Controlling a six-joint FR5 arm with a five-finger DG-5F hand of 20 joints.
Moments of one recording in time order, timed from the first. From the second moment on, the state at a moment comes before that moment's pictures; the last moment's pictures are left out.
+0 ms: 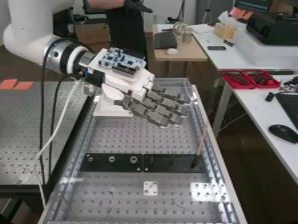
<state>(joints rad) 1.51 -1.84 -1.68 -3.06 -1.36 -0.53</state>
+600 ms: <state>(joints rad) 1.49 -1.90 -1.75 -2.91 -1.22 -0.47</state>
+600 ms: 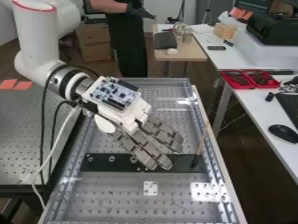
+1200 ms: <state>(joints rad) 1.52 -2.01 -1.72 -2.78 -1.13 -0.46</state>
